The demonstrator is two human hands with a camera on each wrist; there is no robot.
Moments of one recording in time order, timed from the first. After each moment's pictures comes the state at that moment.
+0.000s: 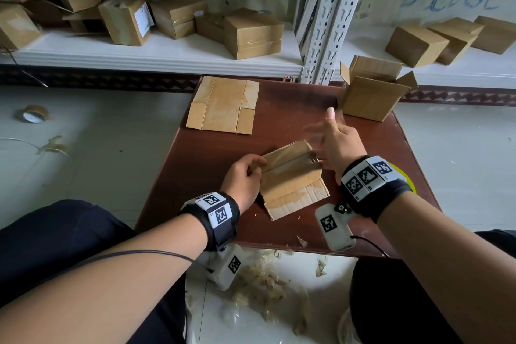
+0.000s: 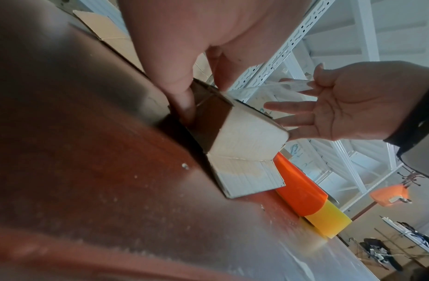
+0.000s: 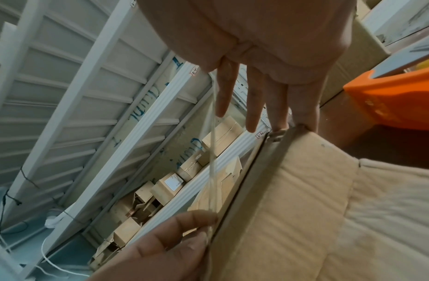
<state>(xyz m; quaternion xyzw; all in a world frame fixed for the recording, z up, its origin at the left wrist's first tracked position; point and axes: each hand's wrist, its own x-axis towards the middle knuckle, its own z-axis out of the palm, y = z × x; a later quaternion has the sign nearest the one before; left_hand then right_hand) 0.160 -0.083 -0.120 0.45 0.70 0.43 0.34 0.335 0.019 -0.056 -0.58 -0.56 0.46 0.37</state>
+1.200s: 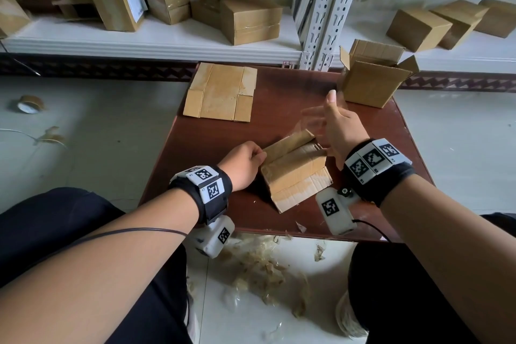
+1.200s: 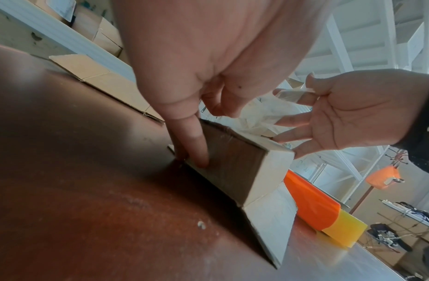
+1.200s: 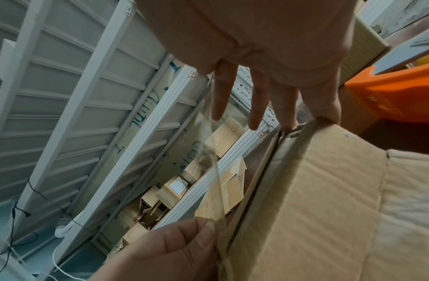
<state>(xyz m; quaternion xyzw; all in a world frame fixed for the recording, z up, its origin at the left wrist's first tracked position) 0.147 -0.073 -0.102 0.53 0.72 0.26 0.37 0.340 0.010 -0.041 -0.57 -0.58 0.47 0.35</state>
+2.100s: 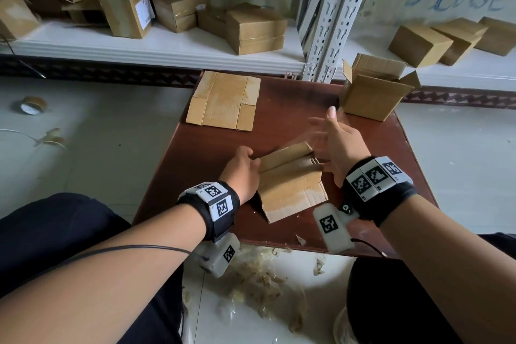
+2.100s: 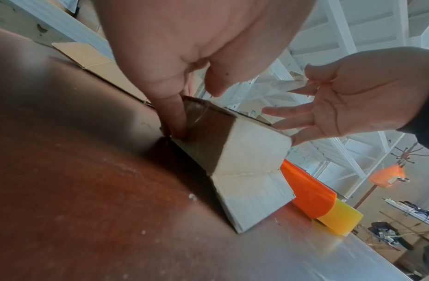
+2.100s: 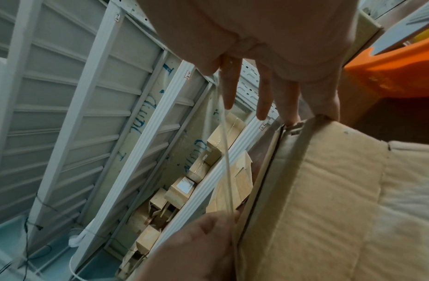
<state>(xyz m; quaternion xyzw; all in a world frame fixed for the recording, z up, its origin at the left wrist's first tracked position) 0.154 -0.076 -0.108 0.47 0.77 0.30 0.32 0.334 0.003 -0.039 -0.57 -0.53 0.51 0.37</state>
